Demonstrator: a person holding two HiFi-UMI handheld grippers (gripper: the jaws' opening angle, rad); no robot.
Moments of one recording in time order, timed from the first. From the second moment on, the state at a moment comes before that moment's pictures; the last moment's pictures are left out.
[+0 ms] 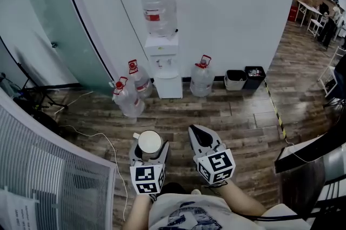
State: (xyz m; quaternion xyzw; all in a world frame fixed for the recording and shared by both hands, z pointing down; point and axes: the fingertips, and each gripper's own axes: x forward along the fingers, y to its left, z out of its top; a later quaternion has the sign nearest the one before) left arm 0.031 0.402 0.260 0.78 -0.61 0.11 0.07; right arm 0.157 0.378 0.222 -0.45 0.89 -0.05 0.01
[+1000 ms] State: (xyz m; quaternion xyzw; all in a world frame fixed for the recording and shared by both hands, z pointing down) left arm -0.076 0.164 0.286 0.79 -0.59 0.13 0.09; right arm 0.032 0.147 0.255 -0.45 0.89 -0.08 -0.04
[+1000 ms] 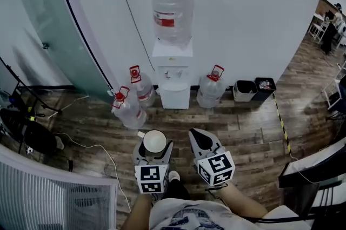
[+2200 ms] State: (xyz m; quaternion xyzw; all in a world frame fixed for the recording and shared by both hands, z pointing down) left arm -0.145 -0.062 0.327 0.81 -0.55 0.16 0.12; right arm -0.033 -0.070 0.302 -0.49 0.86 -0.13 -0.08
